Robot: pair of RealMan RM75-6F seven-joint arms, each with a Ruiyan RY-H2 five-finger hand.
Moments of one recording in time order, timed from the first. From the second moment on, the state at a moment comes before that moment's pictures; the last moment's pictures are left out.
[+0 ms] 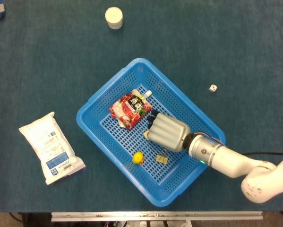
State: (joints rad) left arm -0.03 -0.88 -0.05 -1.97 1.39 1.50 0.07; right arm 1.04 -1.64 -0.10 -1.67 -1.05 0.82 -0.96
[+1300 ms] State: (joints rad) left arm -0.06 -0.88 -0.05 -2.01 1.38 1.47 0.13; right arm 0.86 -1.18 0.02 -1.78 -1.06 0.98 -0.63
